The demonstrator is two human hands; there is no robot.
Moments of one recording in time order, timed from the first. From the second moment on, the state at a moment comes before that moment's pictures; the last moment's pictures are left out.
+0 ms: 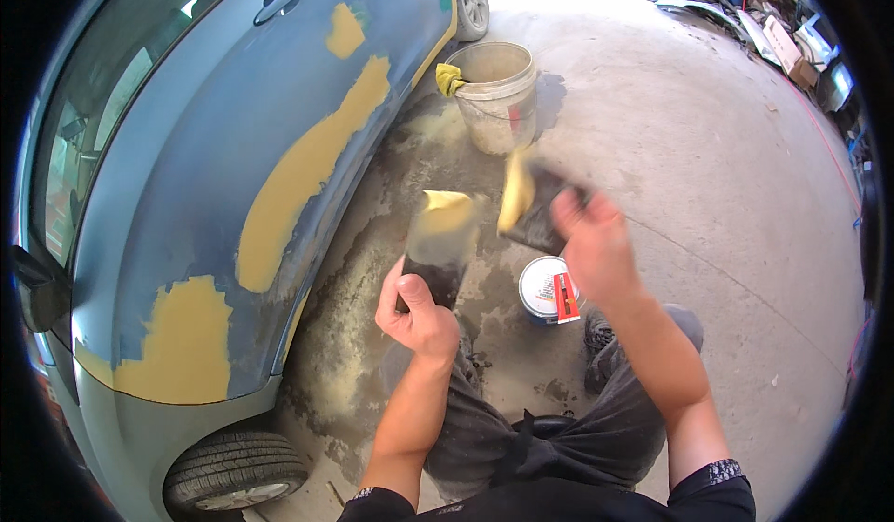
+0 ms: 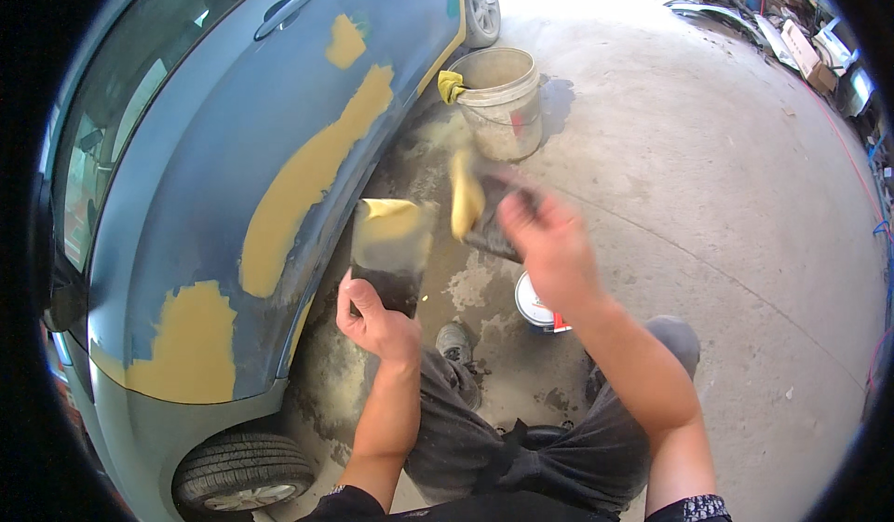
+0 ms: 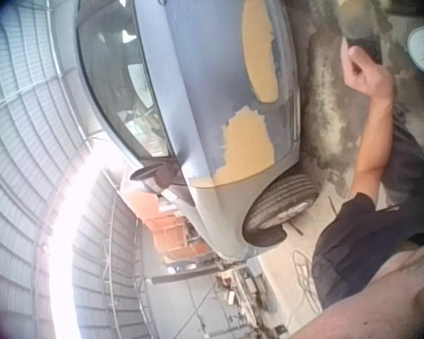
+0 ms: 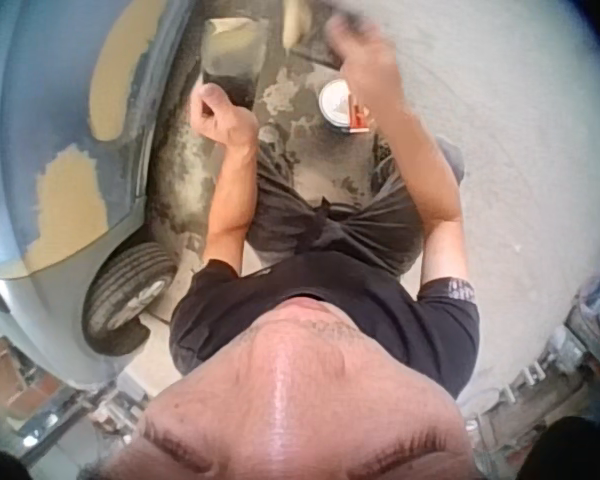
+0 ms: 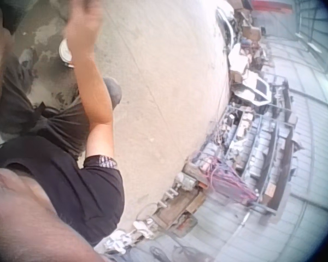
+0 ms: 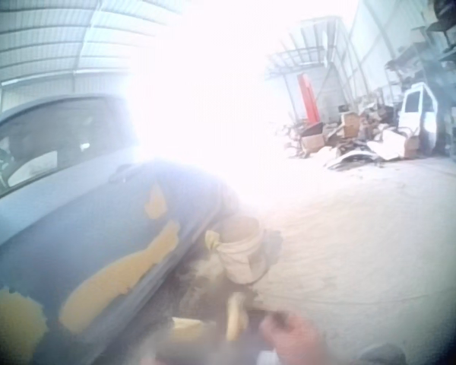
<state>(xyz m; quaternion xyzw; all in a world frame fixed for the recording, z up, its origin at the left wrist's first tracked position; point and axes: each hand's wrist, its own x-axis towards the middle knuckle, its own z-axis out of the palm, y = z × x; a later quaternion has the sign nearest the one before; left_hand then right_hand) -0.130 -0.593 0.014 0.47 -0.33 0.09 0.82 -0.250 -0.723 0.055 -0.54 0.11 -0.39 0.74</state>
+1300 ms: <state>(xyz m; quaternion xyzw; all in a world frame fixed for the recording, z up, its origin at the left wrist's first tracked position) -0.135 -0.597 0.006 0.49 -0.28 -0.07 0.82 -0.251 -0.740 0.059 -0.28 -0.05 -0.41 0.87</state>
